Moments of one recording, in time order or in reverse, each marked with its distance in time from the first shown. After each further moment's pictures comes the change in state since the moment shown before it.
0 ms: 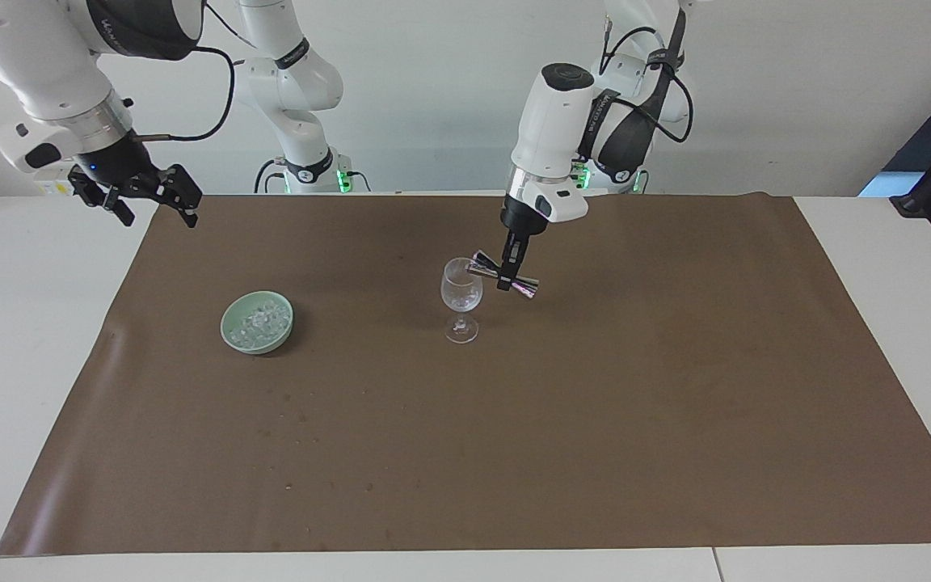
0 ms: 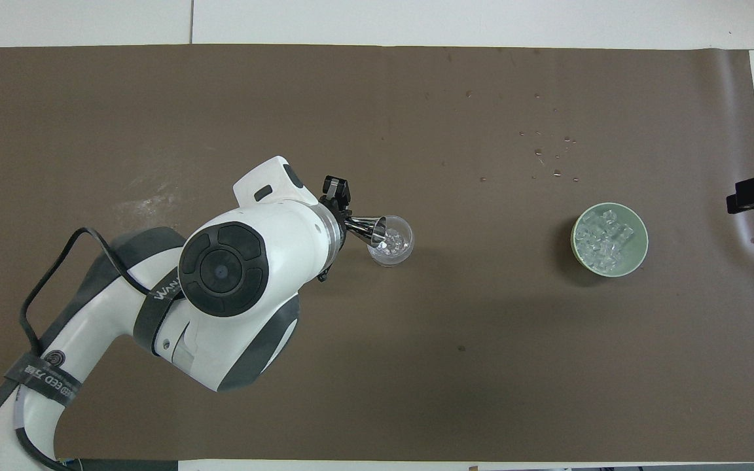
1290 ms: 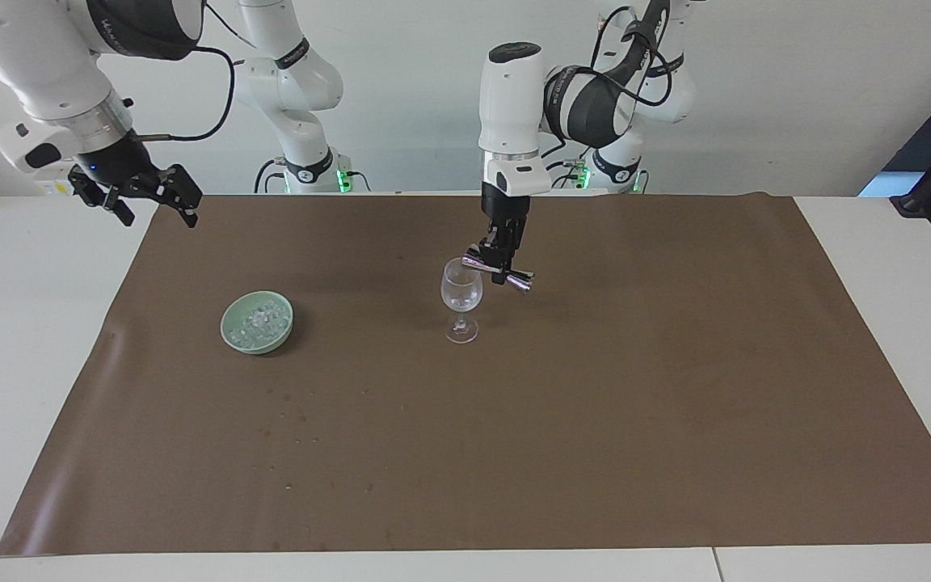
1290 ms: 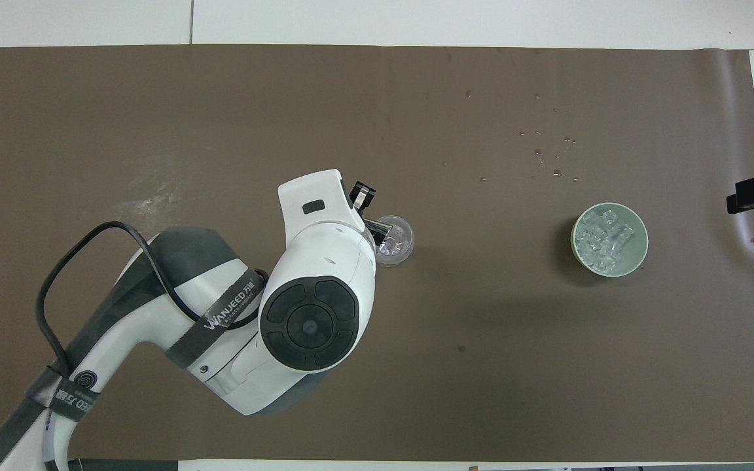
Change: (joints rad) left arm -0.052 0.012 -0.025 0.057 0.272 -0.062 -0.004; right arm 0.000 0.000 0.000 0.000 0.000 0.000 0.000
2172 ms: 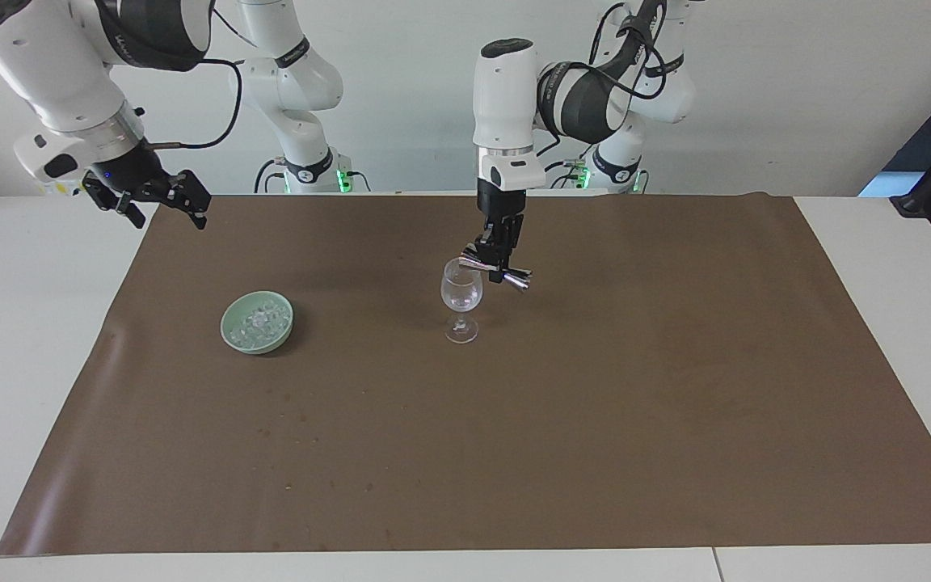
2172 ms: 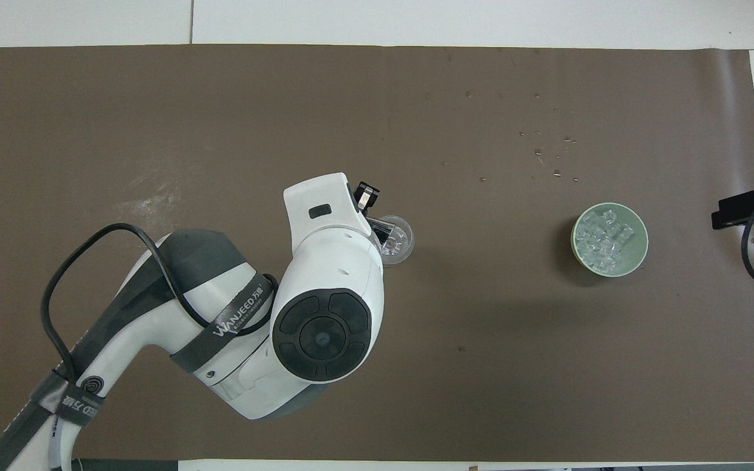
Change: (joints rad) left arm -0.008 0.002 0.000 0.005 0.031 0.001 -0.064; right arm 0.000 -0.063 0.001 -0.172 0.000 0.092 0.000
